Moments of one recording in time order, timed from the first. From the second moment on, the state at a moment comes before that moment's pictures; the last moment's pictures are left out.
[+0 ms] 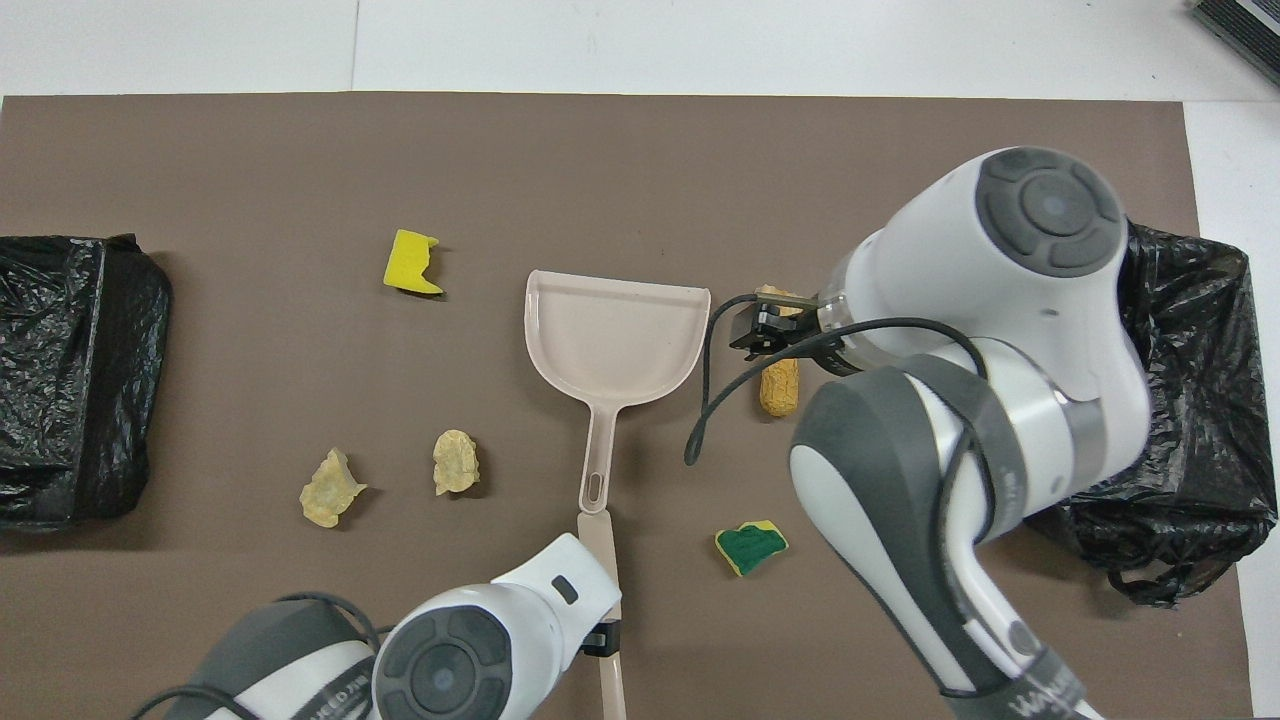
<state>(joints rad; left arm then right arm) -0.75 -0.29 -0.10 -2.39 -0.17 2.04 -0.64 0.44 0.17 -0.06 -1.68 0.12 1.83 0.57</state>
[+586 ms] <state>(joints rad) -0.95 -0.19 -0.10 -2.51 -0.17 2.31 -0.81 0.60 0.36 -0.05 -1.61 0.18 1.87 0.77</state>
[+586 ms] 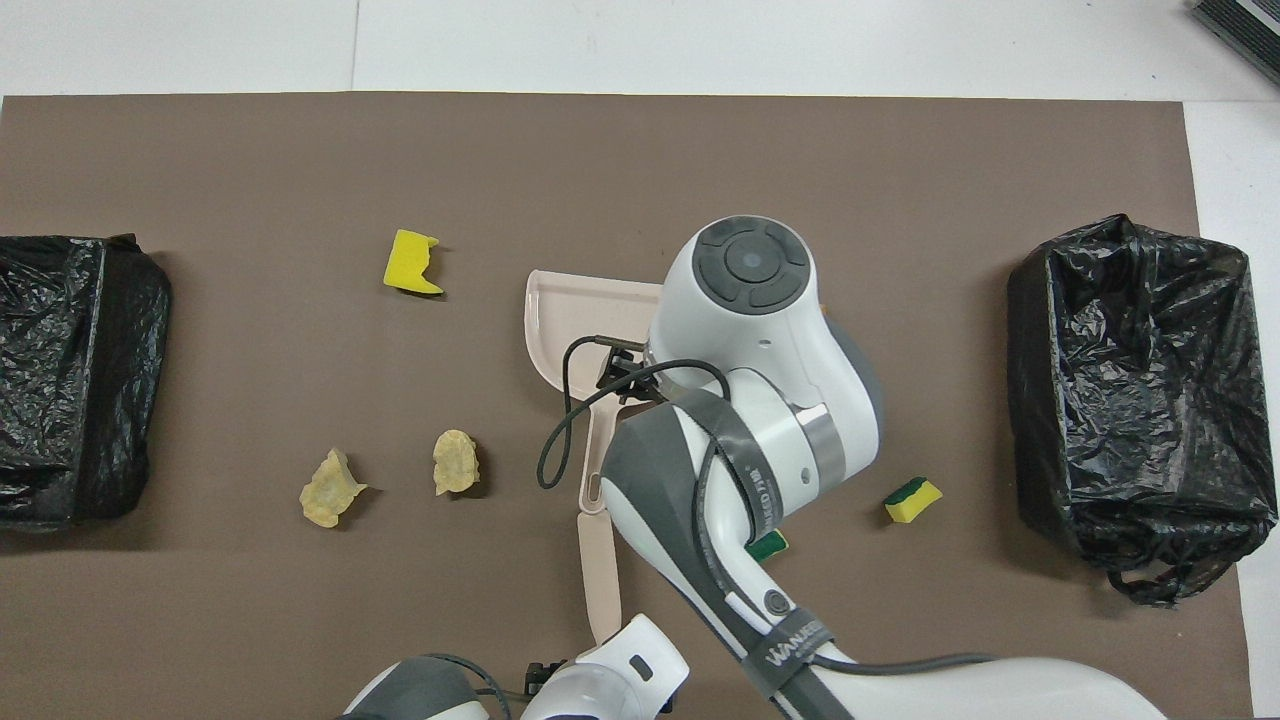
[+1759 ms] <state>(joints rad) -0.96 -0.19 -0.08 -2.49 -0.17 2.11 -0.69 0.72 0.46 -0.04 -1.60 0.17 1.89 0.76</state>
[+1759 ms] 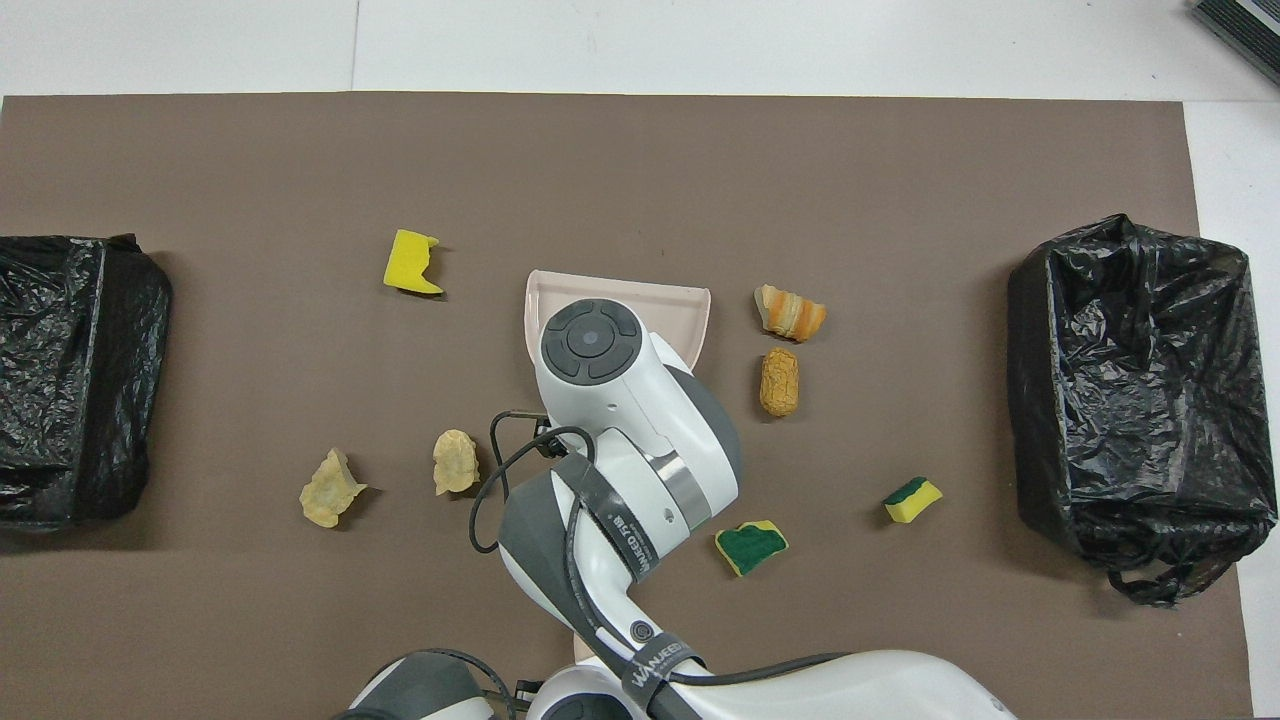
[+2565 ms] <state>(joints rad) -0.57 -0.37 -0.06 -2.45 -0.02 1.83 -0.27 0.72 0.47 -0.06 -1.59 0.13 1.89 0.75</state>
